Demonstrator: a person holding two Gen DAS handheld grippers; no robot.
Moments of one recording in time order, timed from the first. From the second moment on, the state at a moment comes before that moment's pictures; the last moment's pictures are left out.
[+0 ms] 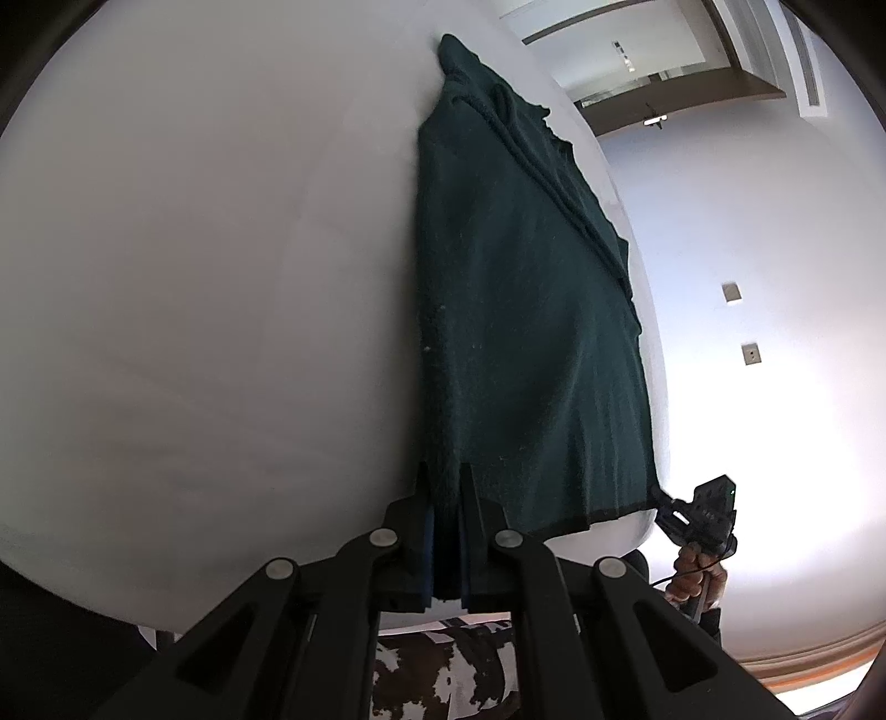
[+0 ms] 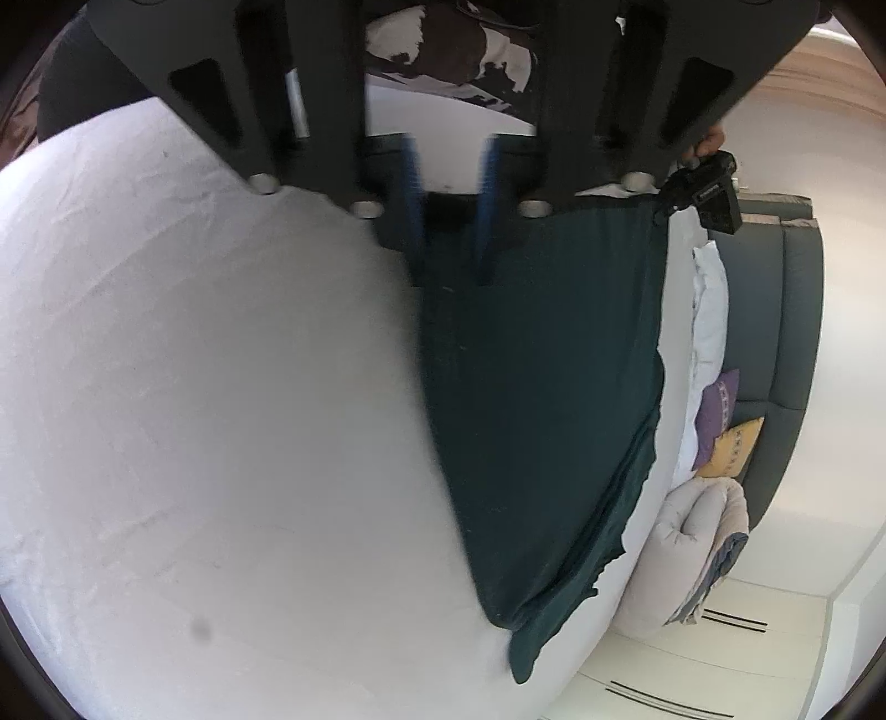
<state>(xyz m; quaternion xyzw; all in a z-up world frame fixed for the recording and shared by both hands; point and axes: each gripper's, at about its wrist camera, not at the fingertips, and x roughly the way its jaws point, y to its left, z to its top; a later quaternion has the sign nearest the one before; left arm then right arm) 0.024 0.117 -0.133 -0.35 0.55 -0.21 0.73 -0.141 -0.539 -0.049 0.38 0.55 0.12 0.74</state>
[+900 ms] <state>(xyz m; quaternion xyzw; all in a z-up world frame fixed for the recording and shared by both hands) 0.056 0.148 -0.083 -0.48 0.43 -0.25 0.72 -0.078 -0.532 0.016 0.43 0.45 0.17 0.77</state>
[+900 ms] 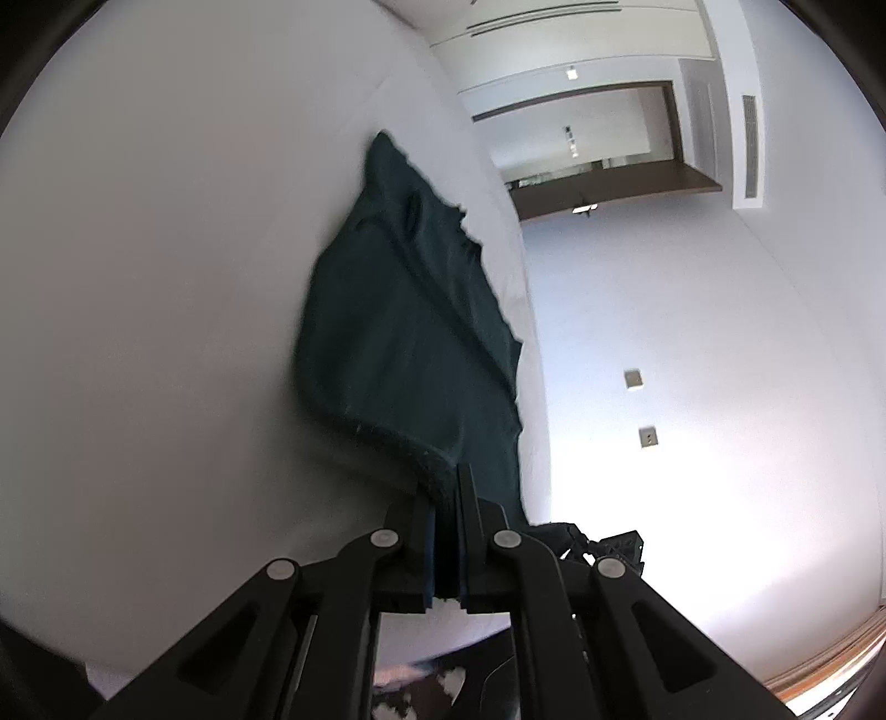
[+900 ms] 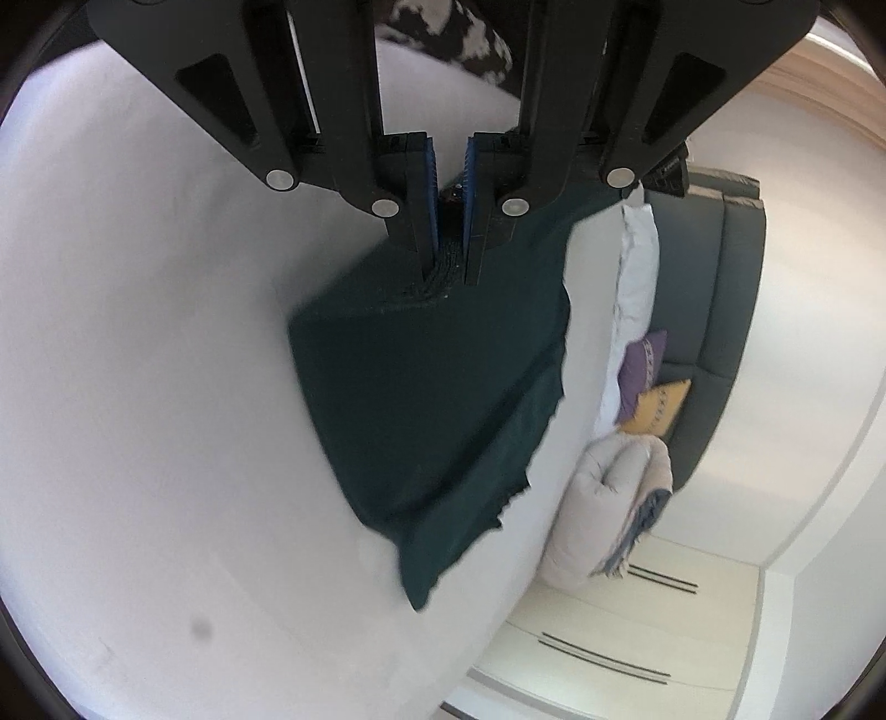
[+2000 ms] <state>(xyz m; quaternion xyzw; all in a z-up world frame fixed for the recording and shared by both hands) 0.364 0.142 -0.089 -0.50 0.42 -0.17 0.74 0.266 -0.527 0.019 0.43 0.40 0.06 0.81</state>
